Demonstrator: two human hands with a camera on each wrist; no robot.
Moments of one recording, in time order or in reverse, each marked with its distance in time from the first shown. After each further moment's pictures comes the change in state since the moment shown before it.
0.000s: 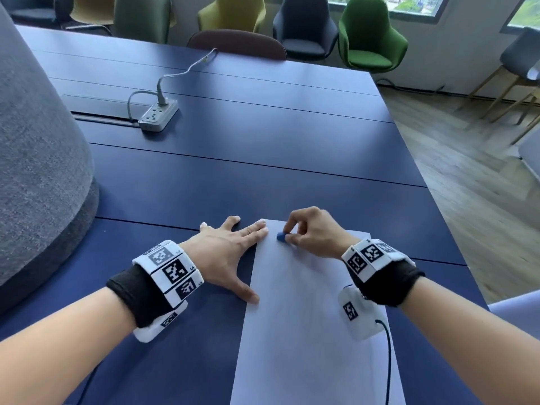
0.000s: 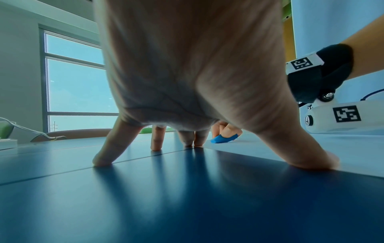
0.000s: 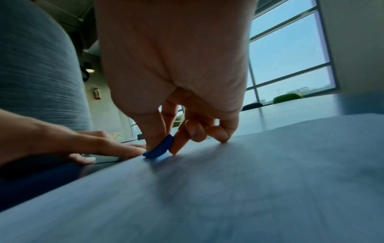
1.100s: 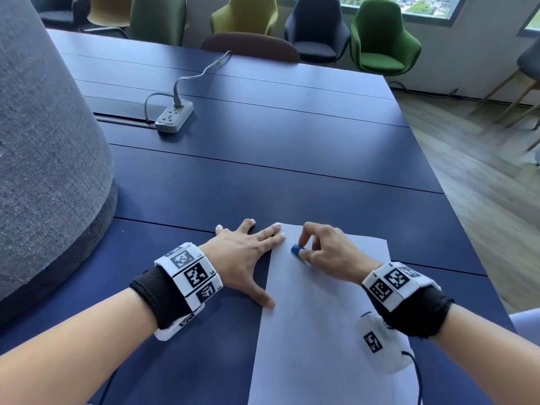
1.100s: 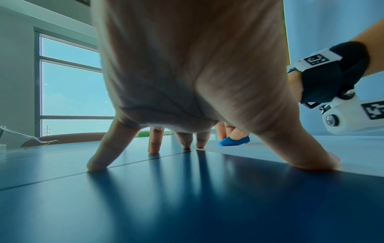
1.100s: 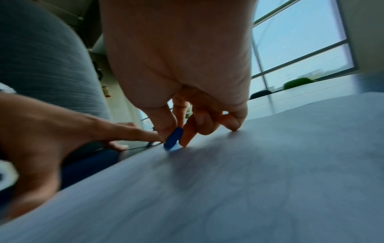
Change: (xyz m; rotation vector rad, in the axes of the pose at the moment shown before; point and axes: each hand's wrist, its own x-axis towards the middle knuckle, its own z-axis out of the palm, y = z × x) left_hand 0.000 0.000 0.001 0.036 0.029 0.023; right_hand -0.016 -0.005 0.013 -0.054 -0.042 0.019
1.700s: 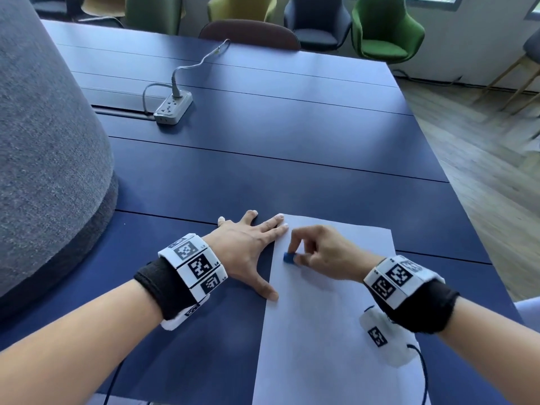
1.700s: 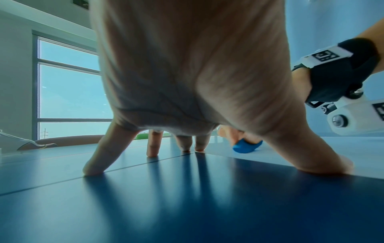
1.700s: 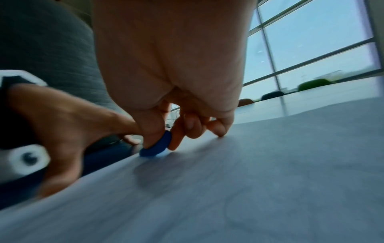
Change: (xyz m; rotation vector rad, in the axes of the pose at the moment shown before) left_hand 0.000 0.001 -0.002 0.010 -0.022 -0.002; right_hand -0.011 -0.015 0.005 0.014 -0.133 -0.109
